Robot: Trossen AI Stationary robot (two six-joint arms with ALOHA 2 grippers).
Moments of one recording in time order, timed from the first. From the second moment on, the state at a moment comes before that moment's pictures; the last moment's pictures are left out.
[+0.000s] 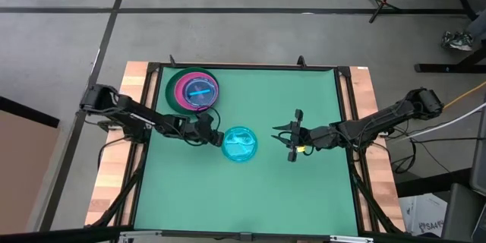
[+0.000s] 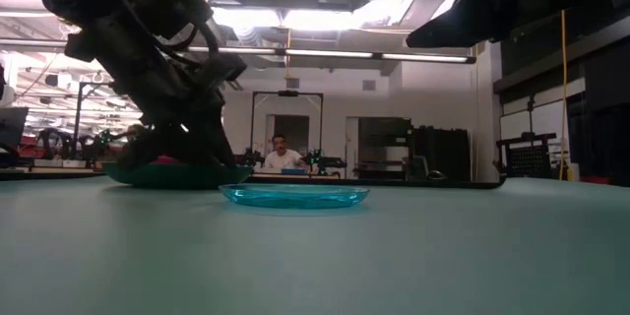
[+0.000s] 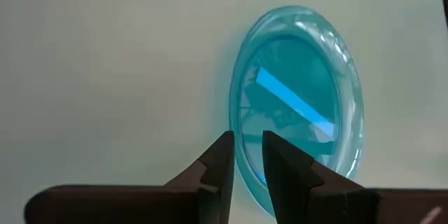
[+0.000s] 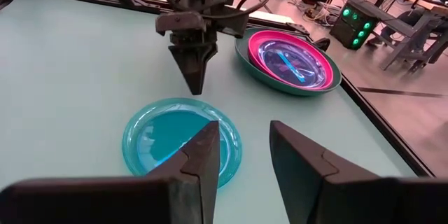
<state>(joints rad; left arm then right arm) -0.08 1.48 0.50 0.17 -0.22 -1.28 0.31 1.17 0.54 0.29 0.50 -0.06</state>
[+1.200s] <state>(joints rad) -0.11 1.57 0.50 0.26 -0.22 -1.35 0.31 1.17 0.54 0.29 0.50 -0.06</state>
